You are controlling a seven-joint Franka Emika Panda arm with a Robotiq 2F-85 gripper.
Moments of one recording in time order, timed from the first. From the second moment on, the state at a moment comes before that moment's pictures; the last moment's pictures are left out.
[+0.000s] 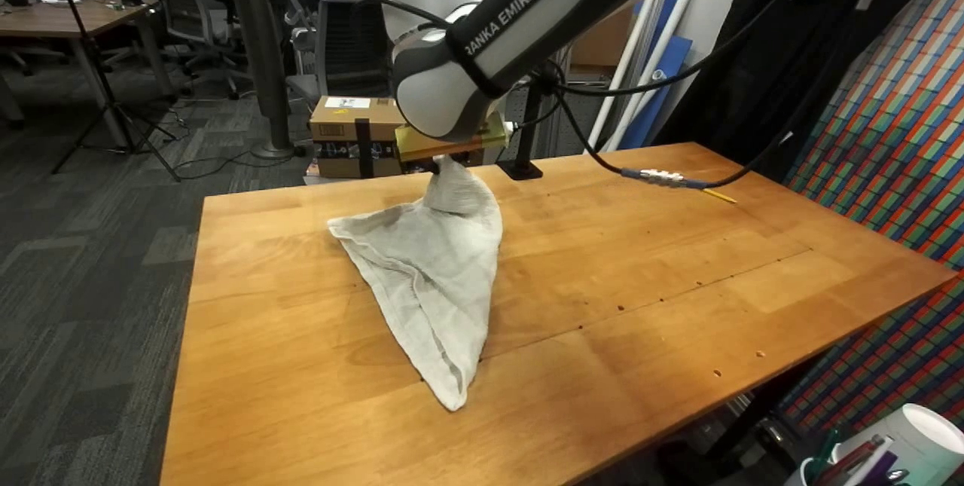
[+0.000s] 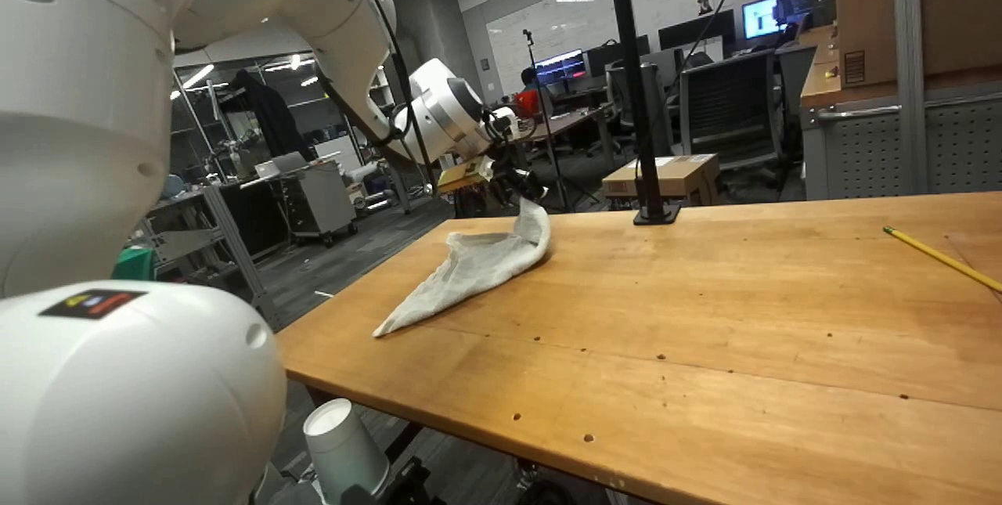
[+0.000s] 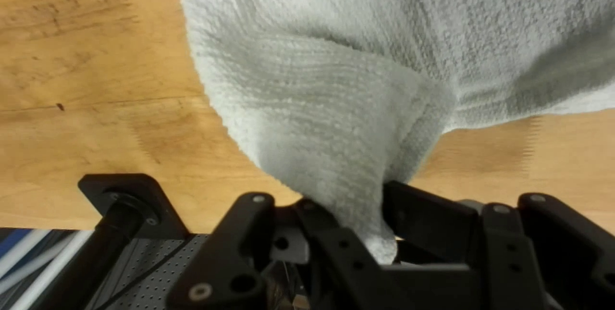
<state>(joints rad) 0.49 0.51 -0.11 -1.73 -0.46 2.46 0.77</state>
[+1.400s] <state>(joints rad) 0.45 0.09 0.17 -2.15 -0.46 2.29 0.79</state>
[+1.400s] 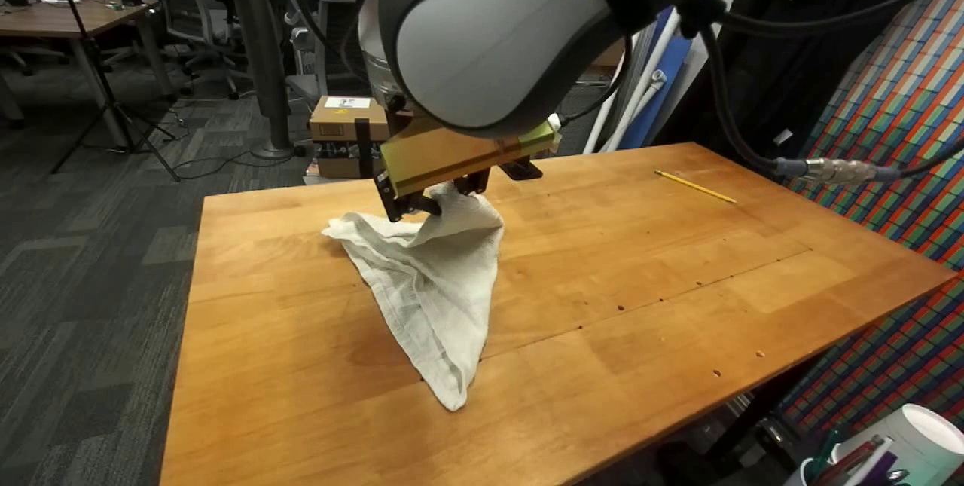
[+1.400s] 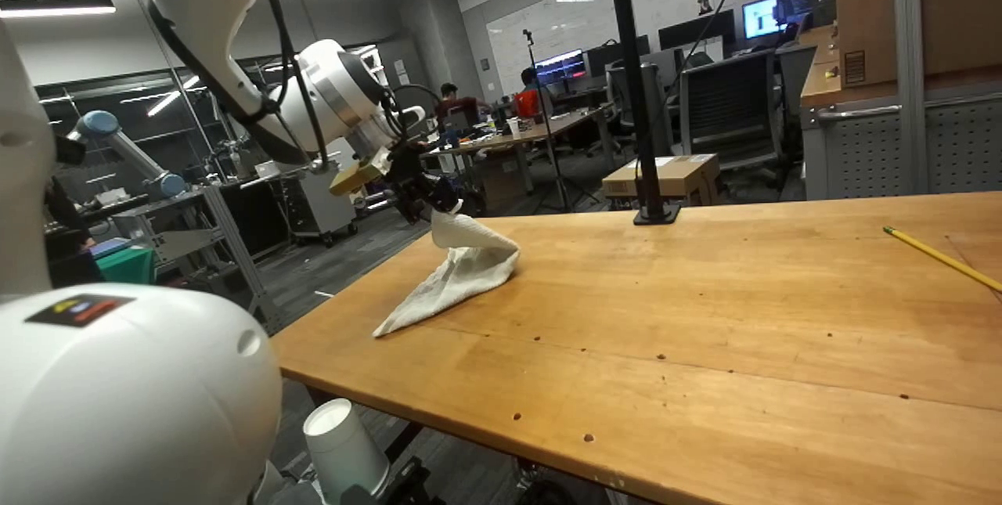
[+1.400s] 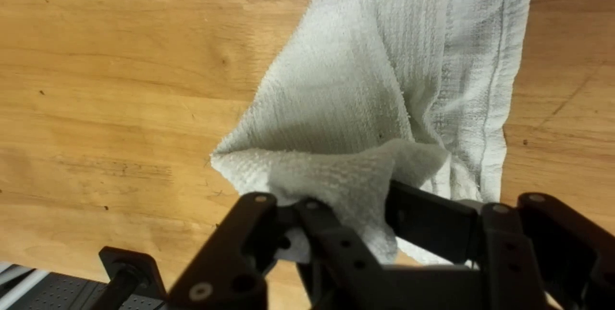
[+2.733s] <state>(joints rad) 0.41 0.04 0.28 -2.31 -0.41 2.21 0.79</state>
